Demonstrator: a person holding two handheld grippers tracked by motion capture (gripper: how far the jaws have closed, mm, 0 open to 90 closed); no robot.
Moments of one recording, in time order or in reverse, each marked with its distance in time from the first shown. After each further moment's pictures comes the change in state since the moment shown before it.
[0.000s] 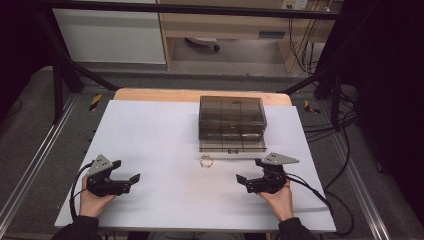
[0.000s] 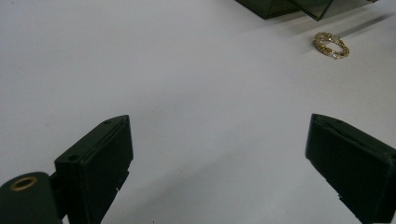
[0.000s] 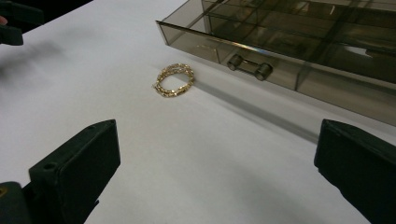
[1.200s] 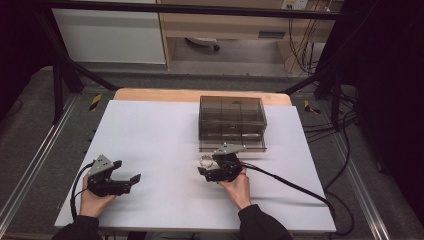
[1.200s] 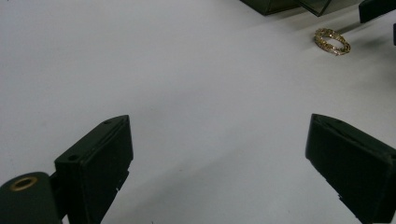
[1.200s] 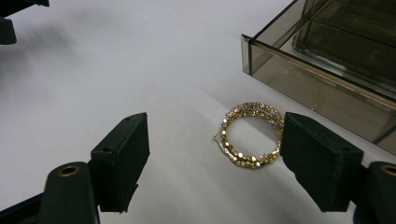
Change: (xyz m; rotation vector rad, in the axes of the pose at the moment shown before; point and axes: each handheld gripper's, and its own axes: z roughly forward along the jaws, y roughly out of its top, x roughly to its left) left arm 0.000 -0.001 0.002 0.012 -0.002 0.010; right arm 0.054 0.035 0.105 0.107 0.061 -0.074
